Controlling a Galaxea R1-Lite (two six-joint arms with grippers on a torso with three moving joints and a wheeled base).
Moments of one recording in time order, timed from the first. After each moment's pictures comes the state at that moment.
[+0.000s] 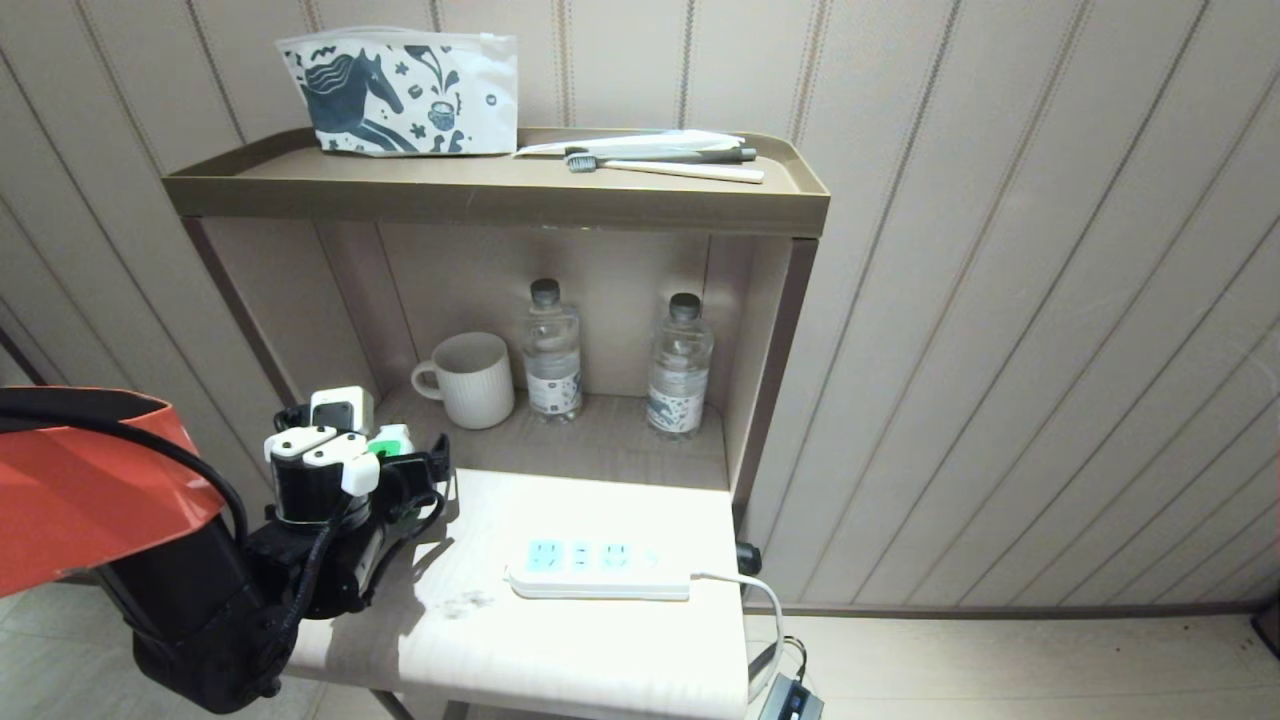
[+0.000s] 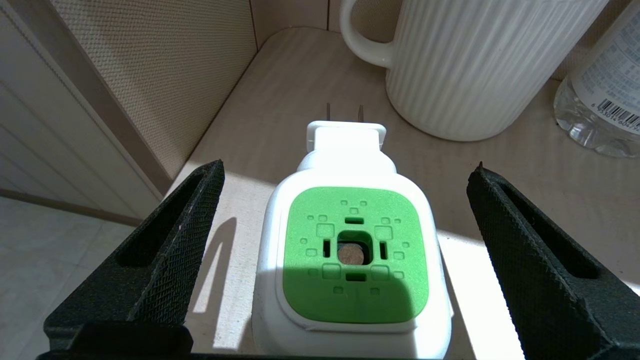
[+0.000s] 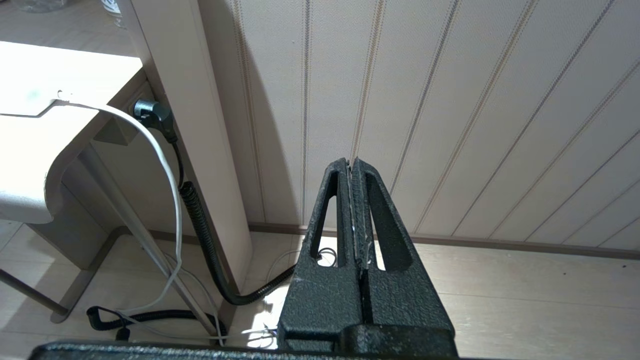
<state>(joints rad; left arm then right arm) -0.37 2.08 -0.48 -1.37 0.47 -0.17 0.00 0.00 0.00 0.02 0.01 -0.01</state>
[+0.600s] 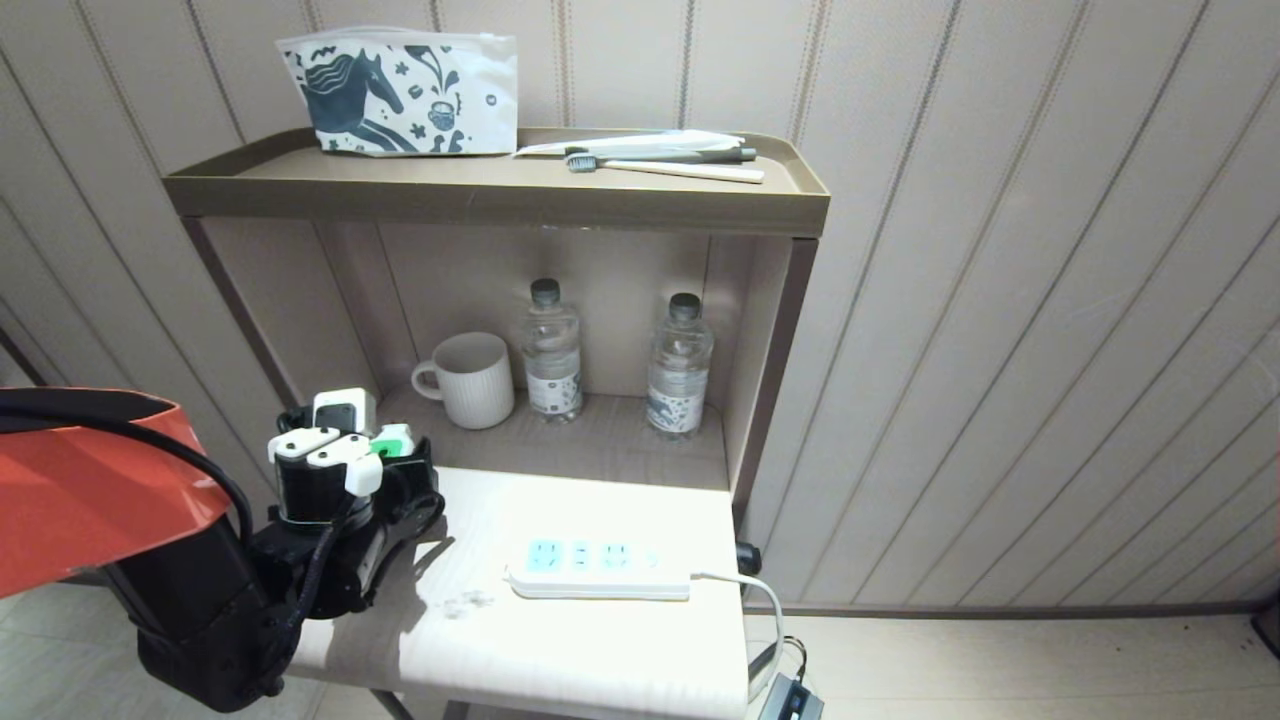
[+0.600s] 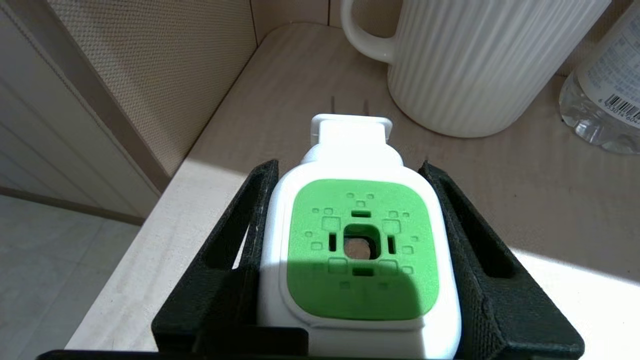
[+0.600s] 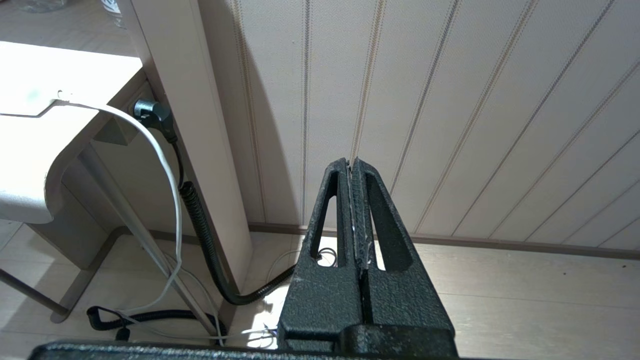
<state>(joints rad) -0.37 2.09 -0.49 -1.37 0.47 -0.17 0.00 0.00 0.00 0.02 0.01 -0.01</state>
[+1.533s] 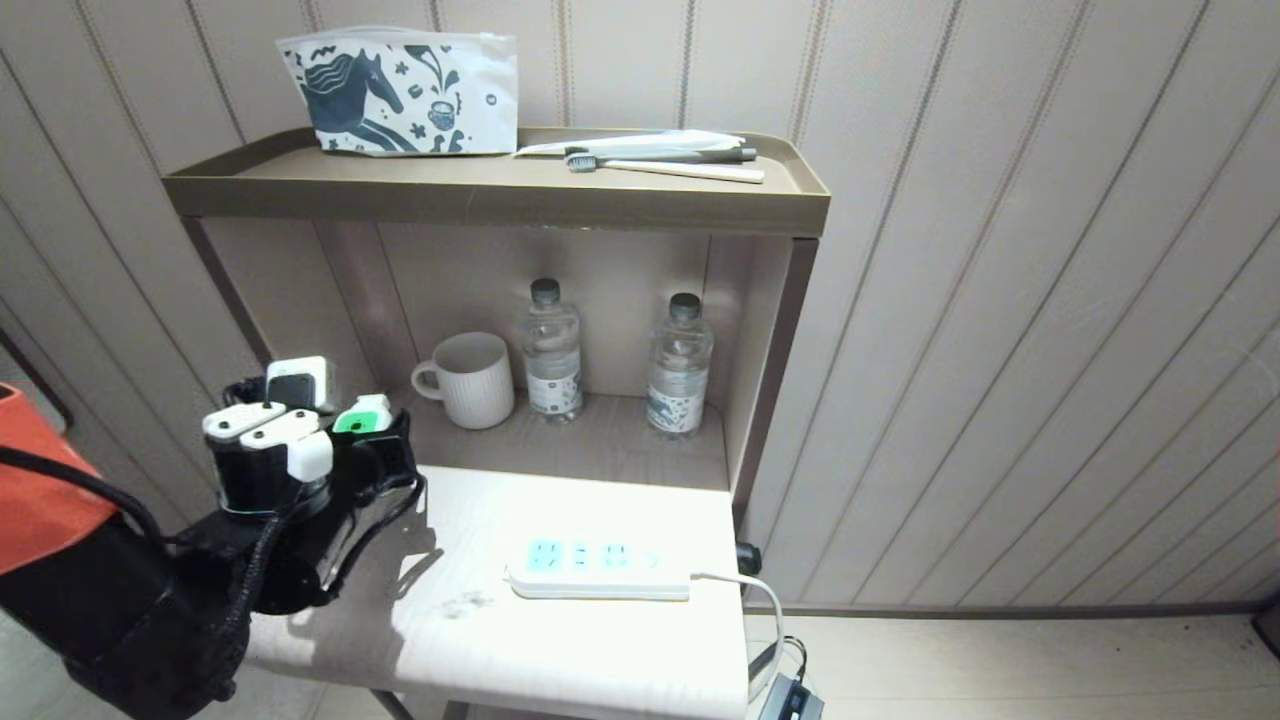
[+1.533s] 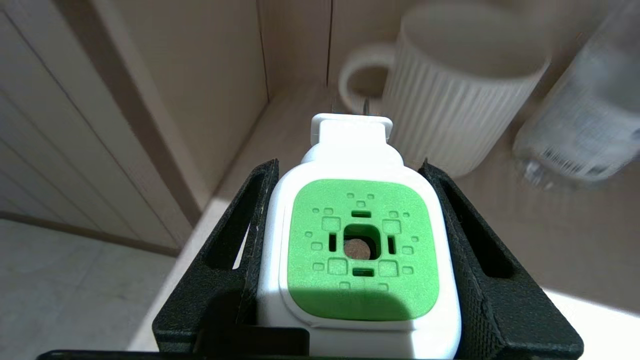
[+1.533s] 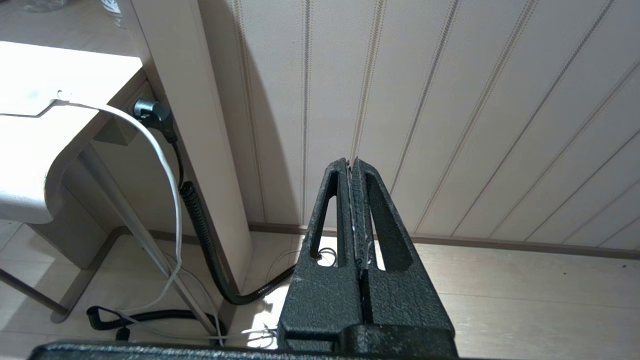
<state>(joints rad) -0.37 1.90 -0.45 -1.30 0.47 -0.15 0.00 0.00 0.00 0.02 0.00 -0.01</state>
